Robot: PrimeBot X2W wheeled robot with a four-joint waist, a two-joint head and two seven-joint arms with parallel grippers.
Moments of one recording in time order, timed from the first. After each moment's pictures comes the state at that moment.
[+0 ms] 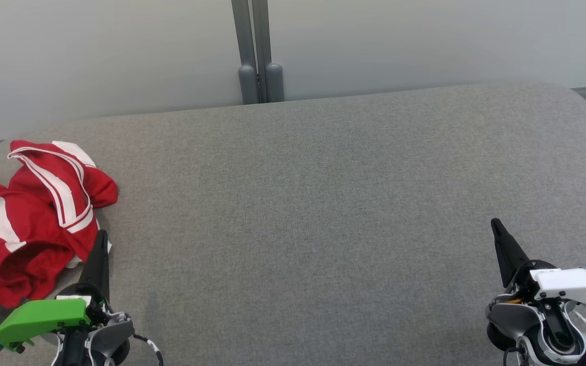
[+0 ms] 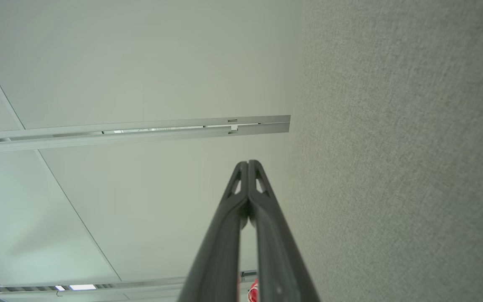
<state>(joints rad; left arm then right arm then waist) -0.11 0.05 0.12 0.24 -1.61 -0.12 0.11 -0.11 -0.05 -0.12 0.25 1.61 0.13 0.11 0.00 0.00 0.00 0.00</state>
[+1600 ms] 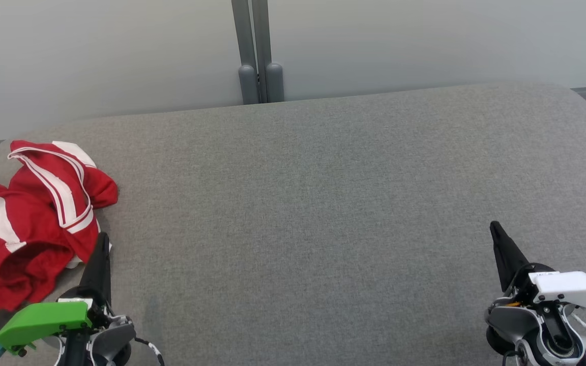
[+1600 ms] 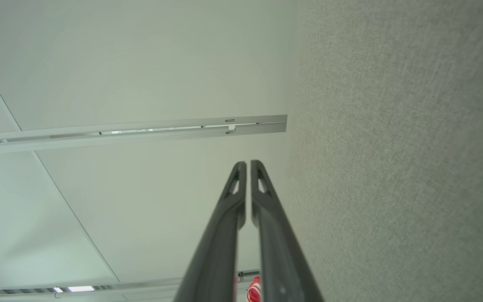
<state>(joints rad) -0.11 0.05 0.11 0.24 -1.61 -0.12 0.11 -0.11 -0.05 -0.12 0.26 1.61 0.13 0.11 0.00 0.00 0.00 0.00</state>
